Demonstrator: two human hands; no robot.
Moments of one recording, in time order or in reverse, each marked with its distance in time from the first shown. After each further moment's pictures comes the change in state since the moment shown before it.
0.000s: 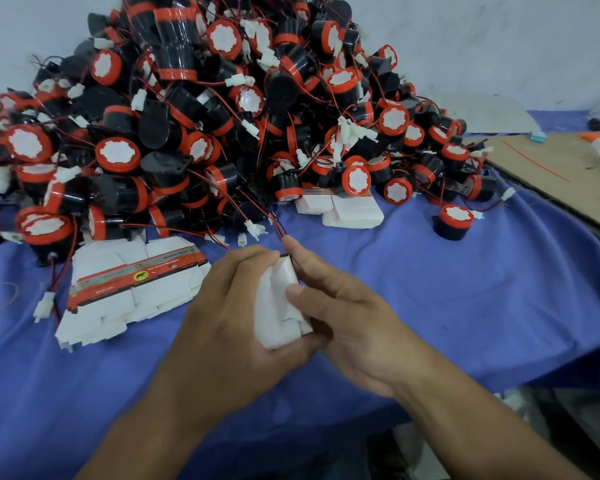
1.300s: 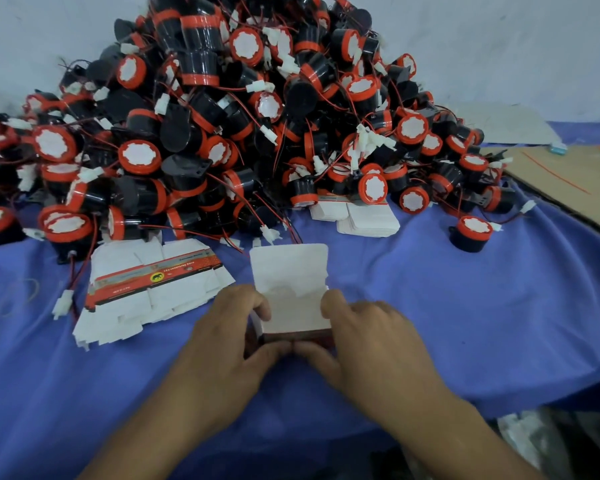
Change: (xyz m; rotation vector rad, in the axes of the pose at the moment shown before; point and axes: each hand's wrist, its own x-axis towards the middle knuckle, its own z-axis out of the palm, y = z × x) left_hand -0.022 -0.029 -0.003 -0.203 -0.230 -0.378; right_hand -0.015 0.006 0.001 -1.735 0.357 -0.274
